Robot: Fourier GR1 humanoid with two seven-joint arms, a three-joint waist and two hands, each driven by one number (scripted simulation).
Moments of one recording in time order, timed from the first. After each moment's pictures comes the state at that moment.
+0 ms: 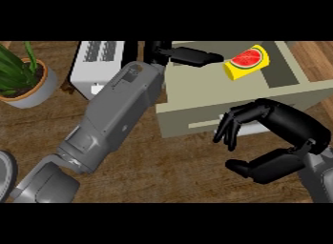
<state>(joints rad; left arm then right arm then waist) -1.27 0.00 -0.26 -0.40 0.59 0.29 -0.47 -0.37 -0.34 0.16 -1.77 -0.22 0.62 0.19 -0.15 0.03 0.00</state>
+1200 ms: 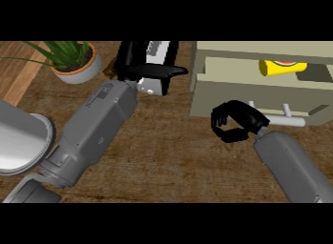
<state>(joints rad) -1.04 0.07 -0.22 -0.54 0.66 0.17 -0.56 -0.54 -0.28 0.31 -0.93 0.52 0.26 -0.22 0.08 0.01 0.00</state>
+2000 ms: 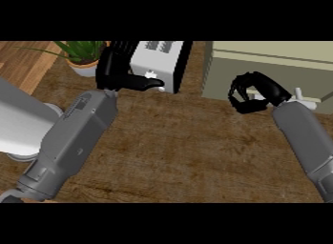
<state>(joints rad) -0.89 0.17 -0.24 -0.69 0.67 0.05 -0.51 -0.78 -0.33 0.08 -0.56 0.40 0.25 -0.42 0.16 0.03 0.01</state>
